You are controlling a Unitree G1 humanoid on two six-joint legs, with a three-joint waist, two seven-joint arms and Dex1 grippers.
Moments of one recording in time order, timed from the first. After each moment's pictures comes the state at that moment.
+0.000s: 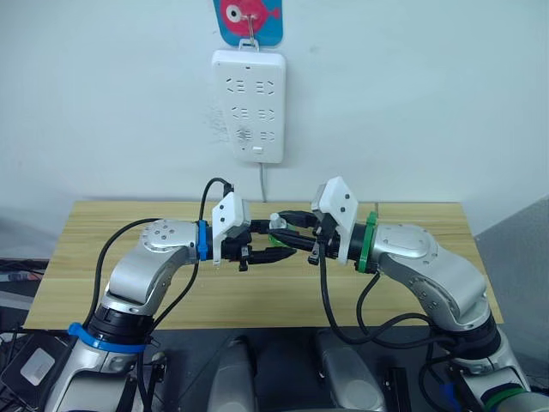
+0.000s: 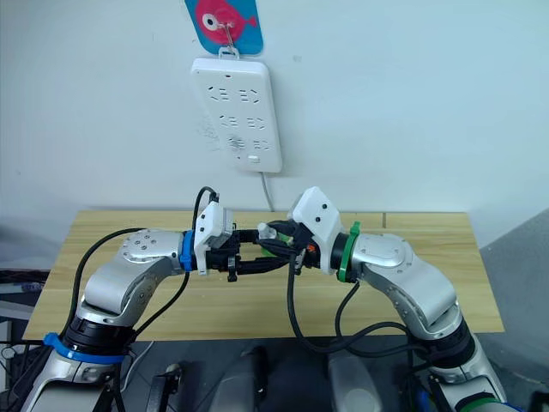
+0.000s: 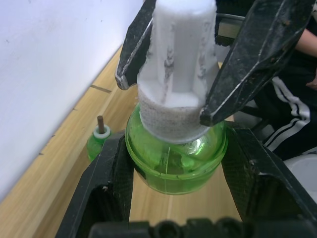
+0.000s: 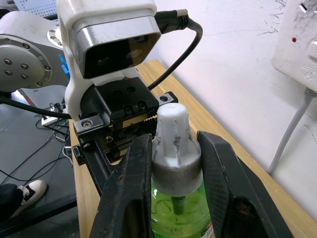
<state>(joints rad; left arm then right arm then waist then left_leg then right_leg) -0.42 0.60 -0.13 -0.17 -0.44 0.45 -1.11 -0.50 -0.38 0.27 -0.56 0.44 0.82 0.59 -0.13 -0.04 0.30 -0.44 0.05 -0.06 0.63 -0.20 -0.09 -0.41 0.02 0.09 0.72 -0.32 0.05</state>
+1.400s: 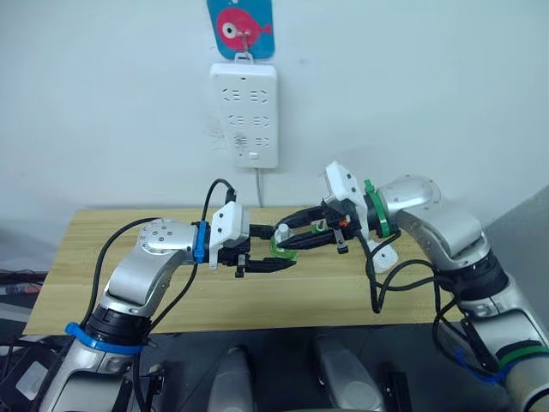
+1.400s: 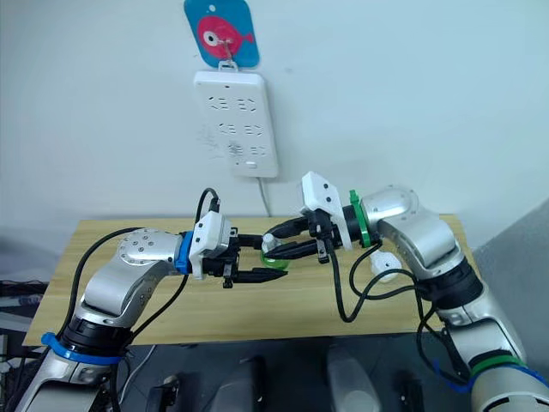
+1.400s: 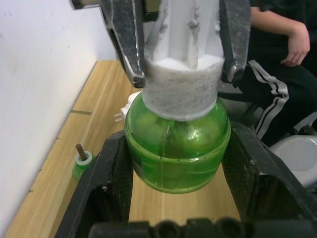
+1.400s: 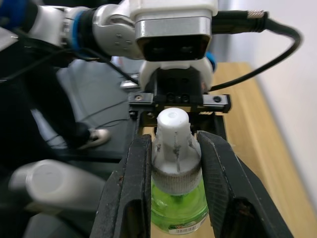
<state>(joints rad) -0.41 0.63 -0.16 -0.19 -0.42 0.34 -1.21 -0.80 -0.53 0.34 -0.15 0.49 0.58 1.23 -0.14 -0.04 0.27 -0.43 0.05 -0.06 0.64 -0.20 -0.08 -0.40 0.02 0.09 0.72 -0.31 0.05</state>
